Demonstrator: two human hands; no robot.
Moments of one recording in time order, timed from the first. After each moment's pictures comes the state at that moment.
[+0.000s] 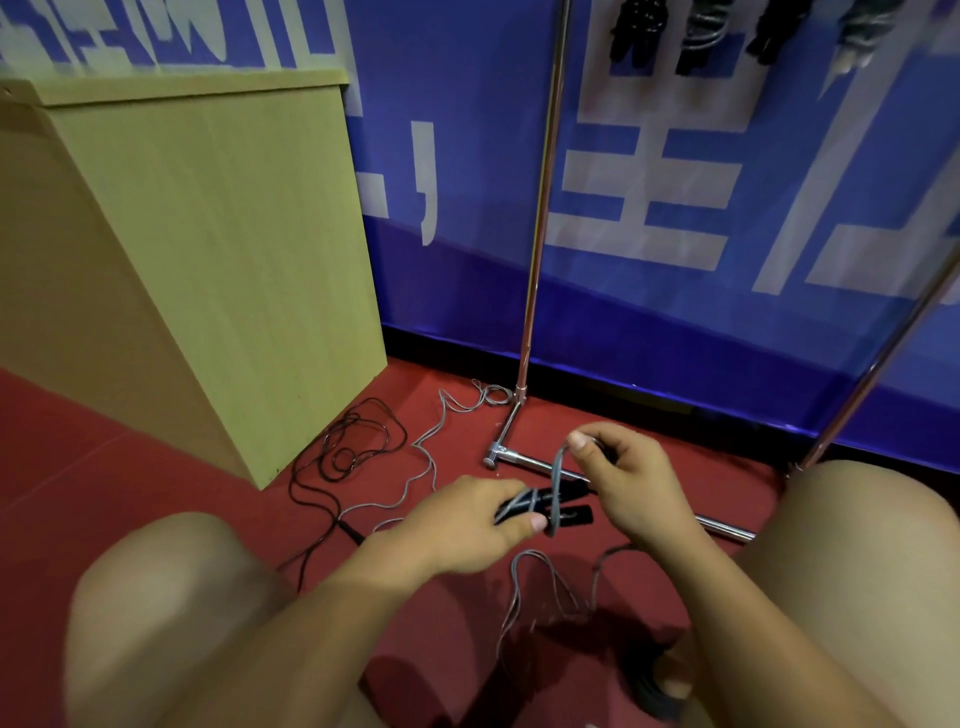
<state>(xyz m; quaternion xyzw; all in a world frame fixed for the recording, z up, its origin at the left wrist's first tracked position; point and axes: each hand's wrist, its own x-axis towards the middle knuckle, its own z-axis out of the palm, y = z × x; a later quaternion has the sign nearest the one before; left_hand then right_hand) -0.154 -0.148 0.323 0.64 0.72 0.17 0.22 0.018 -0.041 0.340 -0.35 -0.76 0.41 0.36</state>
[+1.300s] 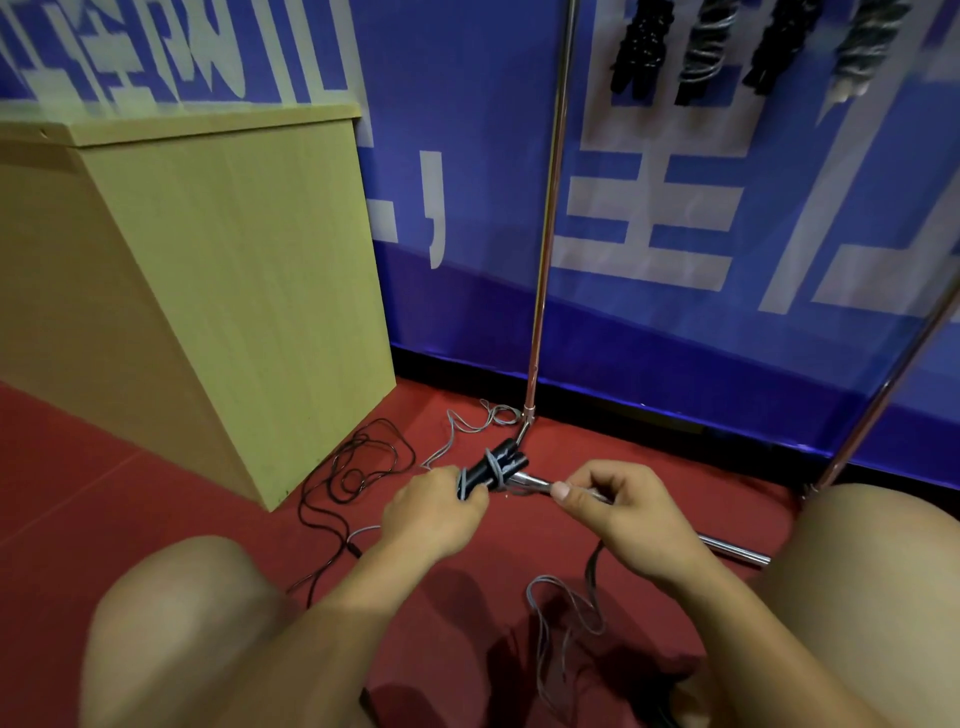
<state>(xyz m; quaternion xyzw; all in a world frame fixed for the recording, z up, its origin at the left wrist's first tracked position) -0.179 -0.140 0.325 0.43 0.87 0.21 0.13 0.019 -0.055 0.349 -0.30 -0.76 0.49 0.30</state>
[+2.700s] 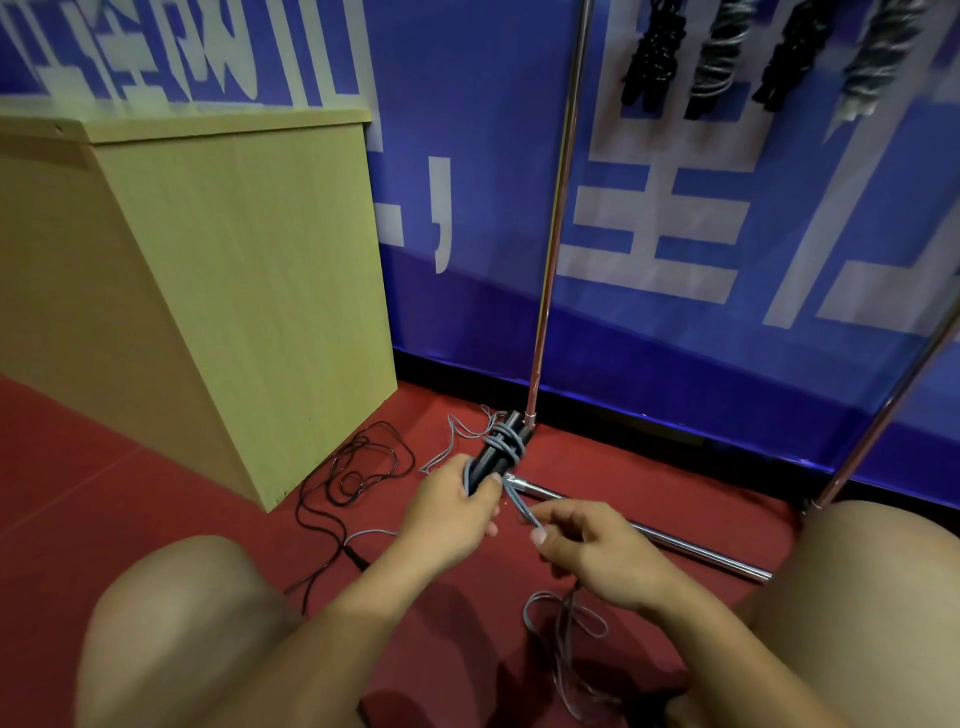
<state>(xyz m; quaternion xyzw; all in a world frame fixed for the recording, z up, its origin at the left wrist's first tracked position) -0.166 -0.144 0.333 0.39 0.74 0.47 0.28 0.005 -0.063 0.331 -0.27 -0.77 0.56 0.15</state>
